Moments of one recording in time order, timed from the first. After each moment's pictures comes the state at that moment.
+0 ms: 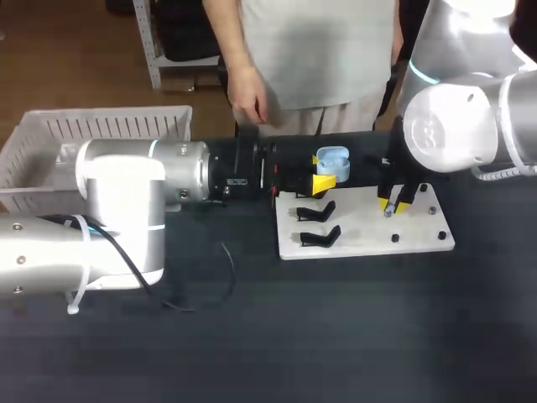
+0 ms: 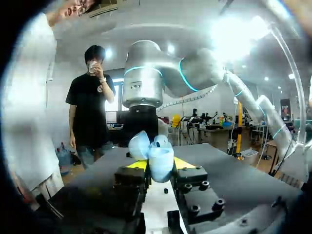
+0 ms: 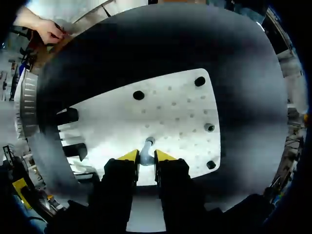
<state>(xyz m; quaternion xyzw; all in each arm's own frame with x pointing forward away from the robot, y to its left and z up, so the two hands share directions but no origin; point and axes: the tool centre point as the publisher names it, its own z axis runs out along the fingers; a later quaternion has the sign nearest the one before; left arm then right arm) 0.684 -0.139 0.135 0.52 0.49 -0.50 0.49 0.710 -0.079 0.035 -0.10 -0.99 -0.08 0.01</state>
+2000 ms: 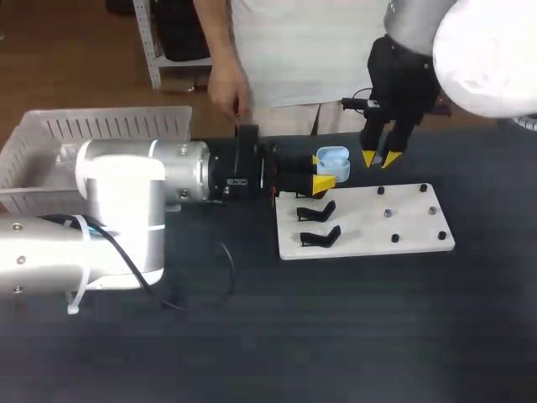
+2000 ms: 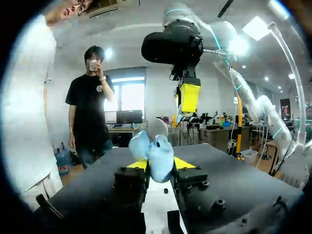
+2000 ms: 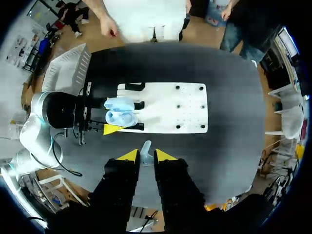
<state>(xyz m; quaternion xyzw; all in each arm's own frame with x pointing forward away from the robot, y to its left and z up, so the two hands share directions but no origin) 0.684 -0.139 0.135 0.52 0.49 -0.50 0.49 0.633 -0.025 0.208 0.03 -1.00 -0.08 -0.05</state>
